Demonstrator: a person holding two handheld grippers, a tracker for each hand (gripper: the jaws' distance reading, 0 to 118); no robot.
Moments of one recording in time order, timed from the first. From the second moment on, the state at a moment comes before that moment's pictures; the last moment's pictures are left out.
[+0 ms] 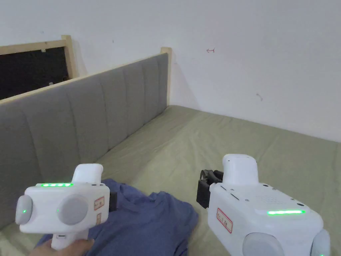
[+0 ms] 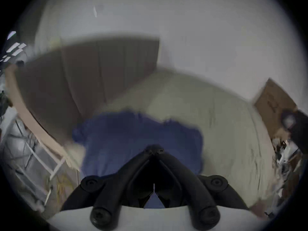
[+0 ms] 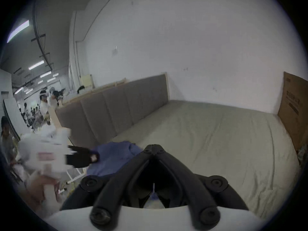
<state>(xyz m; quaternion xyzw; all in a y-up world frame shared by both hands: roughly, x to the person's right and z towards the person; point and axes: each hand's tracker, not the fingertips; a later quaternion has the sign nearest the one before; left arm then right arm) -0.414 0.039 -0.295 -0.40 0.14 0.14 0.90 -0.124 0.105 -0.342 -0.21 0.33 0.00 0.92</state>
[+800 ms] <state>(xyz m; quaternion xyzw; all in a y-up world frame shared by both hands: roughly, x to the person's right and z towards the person) -0.458 -0.128 -0.379 -0.50 0.18 0.12 0.84 -0.121 0.018 -0.371 -0.32 0.31 0.00 0.90</state>
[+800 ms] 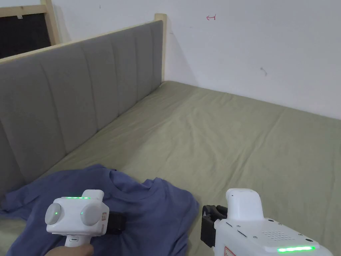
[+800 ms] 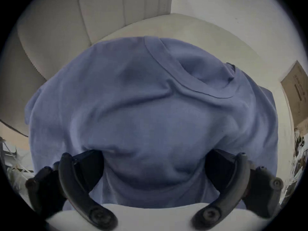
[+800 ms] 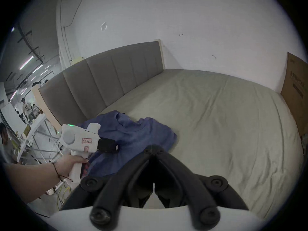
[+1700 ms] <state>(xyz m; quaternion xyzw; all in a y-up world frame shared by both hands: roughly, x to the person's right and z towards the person) -0.219 0.282 -0.310 -0.10 -0.14 -0.01 0.99 0.101 0.140 -0.283 -0.17 0.15 -0.06 0.97</state>
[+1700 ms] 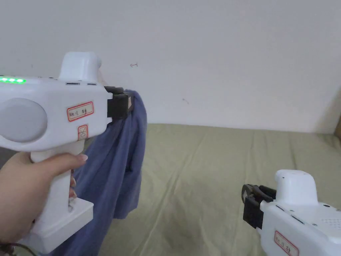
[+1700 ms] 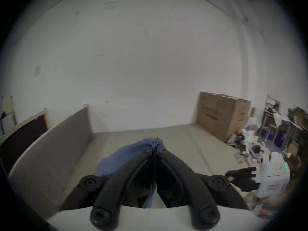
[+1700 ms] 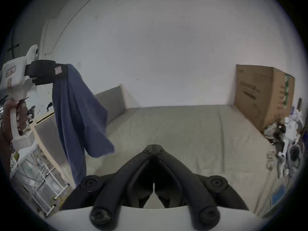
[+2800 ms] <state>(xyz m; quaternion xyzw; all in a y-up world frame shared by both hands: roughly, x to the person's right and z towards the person) -0.020 0.000 -0.445 -0.53 -0.23 0.08 0.81 0.265 0.073 -0.270 -0.25 -0.01 -0.13 0.96</state>
